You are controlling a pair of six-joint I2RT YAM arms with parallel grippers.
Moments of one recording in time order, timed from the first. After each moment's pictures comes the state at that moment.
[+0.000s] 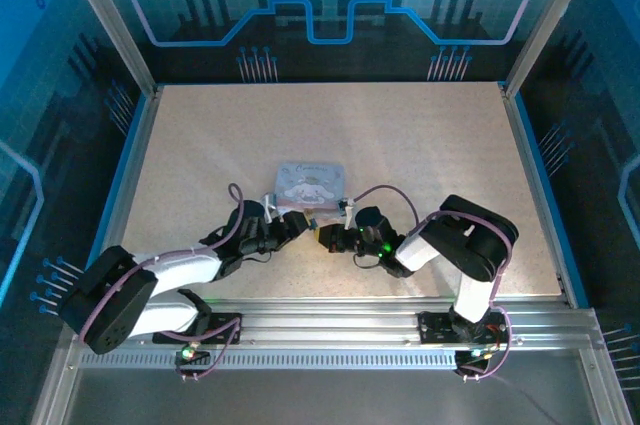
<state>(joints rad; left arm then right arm) -0.57 1.27 0.29 0.42 0.28 -1.14 0.83 1.80 0.44 0.92 -0.26 0.91</state>
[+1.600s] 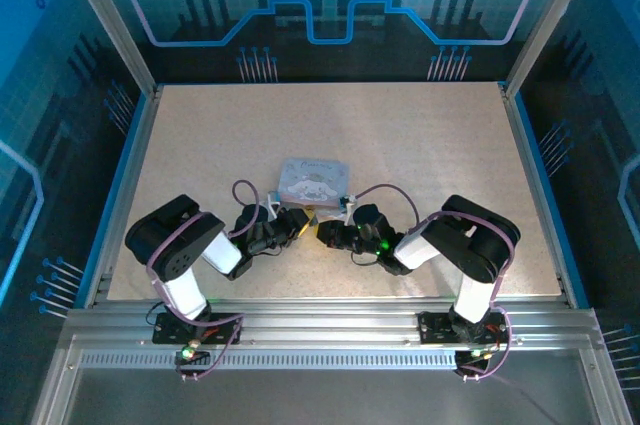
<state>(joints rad) -0.55 1.74 0.25 1.10 0.29 -1.37 0.83 1.78 0.47 0.87 -0.24 1.01</state>
